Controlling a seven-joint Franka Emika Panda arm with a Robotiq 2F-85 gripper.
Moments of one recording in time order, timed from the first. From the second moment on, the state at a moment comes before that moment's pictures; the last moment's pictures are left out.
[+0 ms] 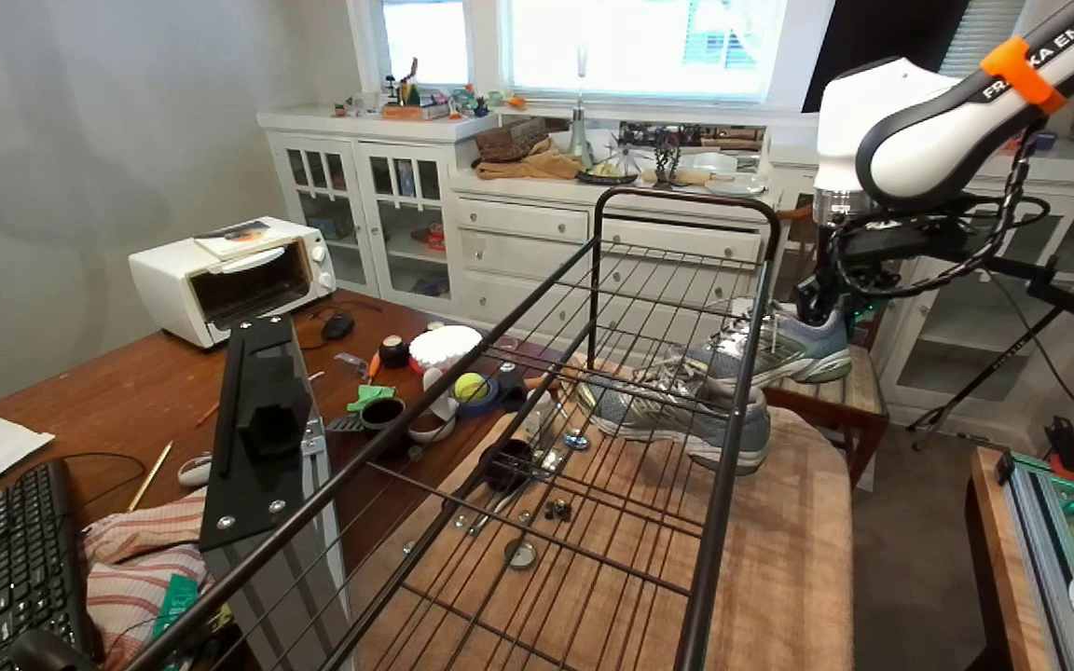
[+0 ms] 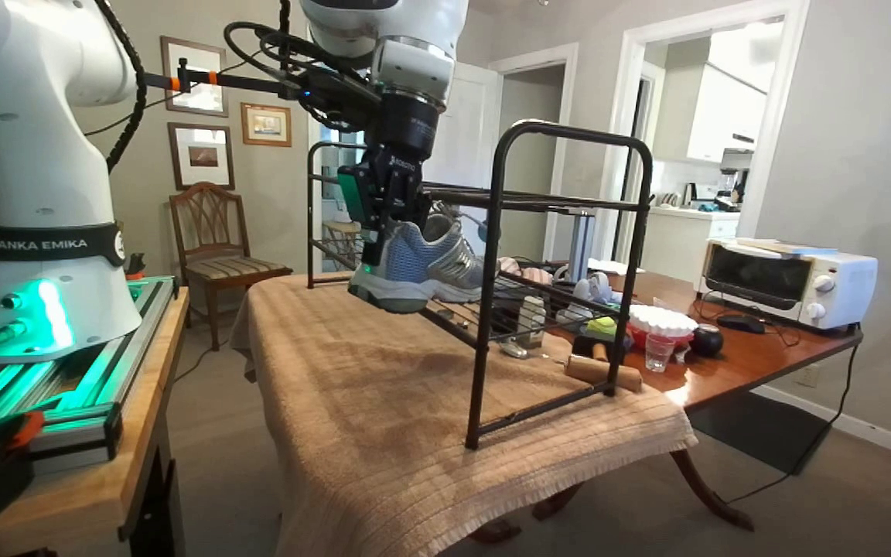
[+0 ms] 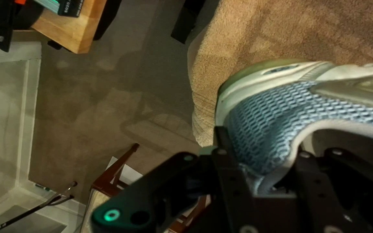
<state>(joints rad) -0.36 -0.14 -0.14 -2.58 -0.27 2.30 0.74</state>
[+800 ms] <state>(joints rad) -0.30 -0.03 -0.14 -2.56 -0.27 2.48 0.92</state>
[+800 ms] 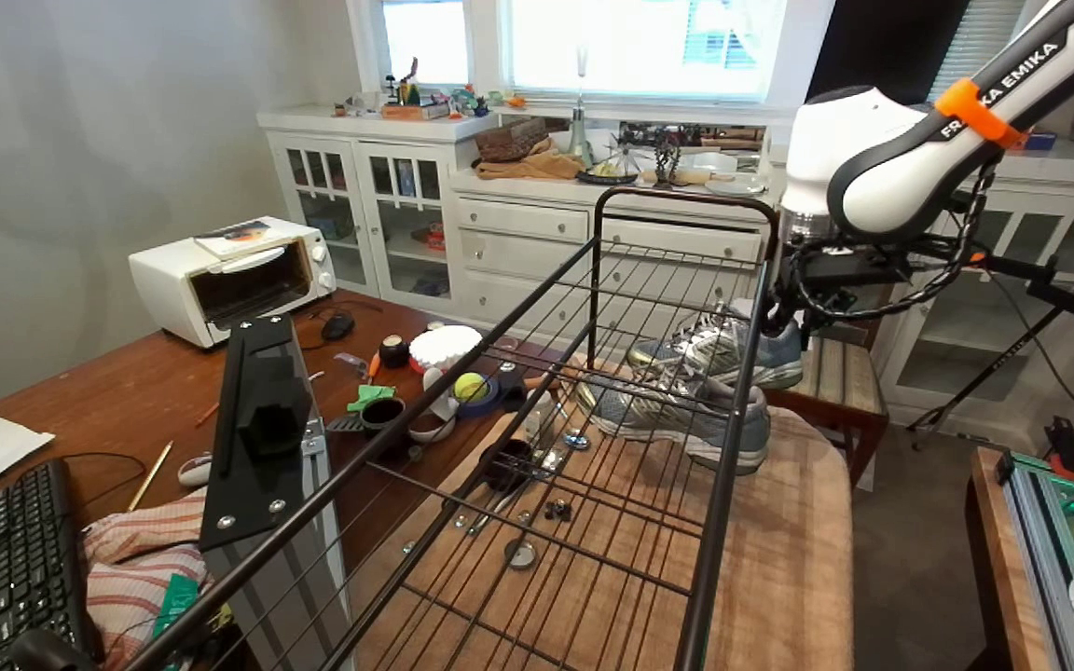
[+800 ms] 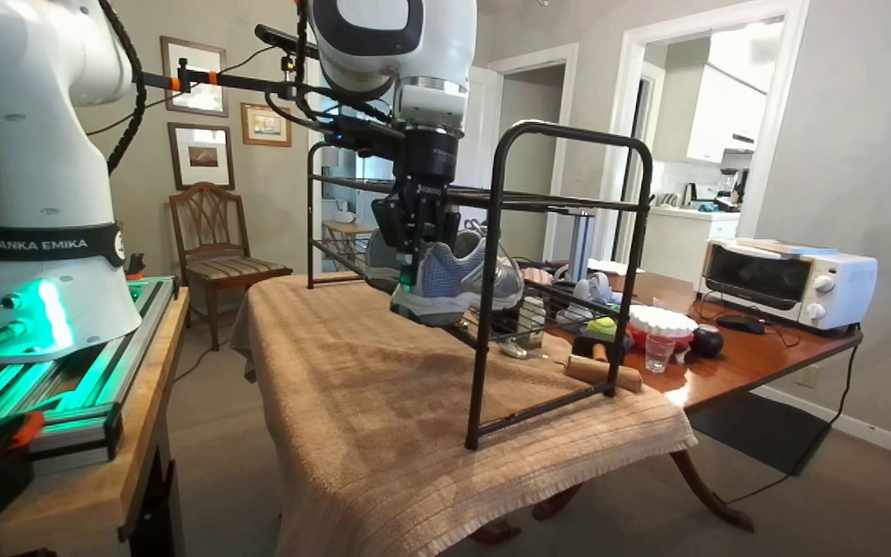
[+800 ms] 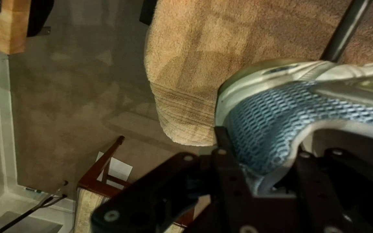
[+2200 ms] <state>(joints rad) -0.25 0.00 -0.17 -2.57 -0.22 2.58 1.00</state>
